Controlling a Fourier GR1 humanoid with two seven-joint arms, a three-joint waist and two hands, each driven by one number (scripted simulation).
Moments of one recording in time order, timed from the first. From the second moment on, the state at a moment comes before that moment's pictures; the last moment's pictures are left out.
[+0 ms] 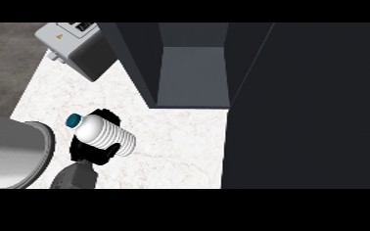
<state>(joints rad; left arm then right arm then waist) -0.17 0.03 0.24 -1.00 0.42 -0.47 -0.29 0.61 -0.07 0.32 -2.14 -0.19 0.15 -0.21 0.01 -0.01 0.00</state>
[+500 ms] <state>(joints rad) -0.21 0.00 -0.04 -1.26 0.46 -0.13 -0.20 0.62 -0.08 0.37 -2.17 -0.19 0.14 -0.21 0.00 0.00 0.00</state>
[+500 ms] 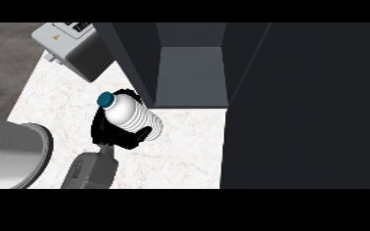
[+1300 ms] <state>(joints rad) -0.43 0.01 -0.25 -1.21 0.38 0.32 -0.18 0.58 -0.08 0.38 -2.13 -0.20 0.12 -0.21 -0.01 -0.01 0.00</state>
